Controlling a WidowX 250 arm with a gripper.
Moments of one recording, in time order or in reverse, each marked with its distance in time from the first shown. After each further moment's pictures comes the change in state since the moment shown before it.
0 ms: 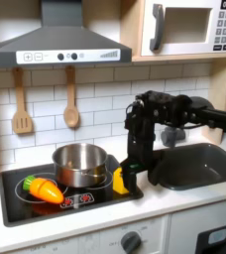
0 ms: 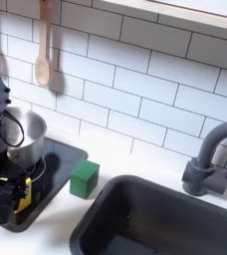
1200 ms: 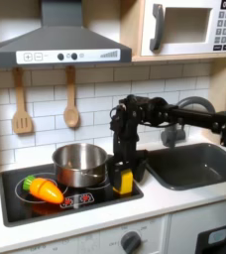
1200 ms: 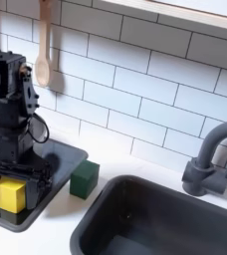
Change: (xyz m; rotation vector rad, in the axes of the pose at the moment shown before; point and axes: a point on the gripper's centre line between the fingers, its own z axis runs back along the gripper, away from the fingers) arm 0.055 -0.005 -0.026 0.005 0.003 -0.006
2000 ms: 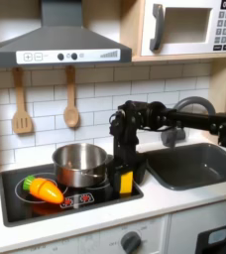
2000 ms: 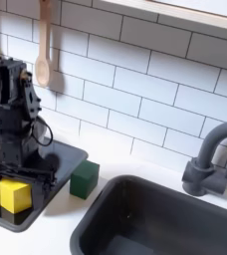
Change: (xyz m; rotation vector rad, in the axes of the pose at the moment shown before) arm 0.006 -0.005 -0.013 -0.038 -0.039 -0.032
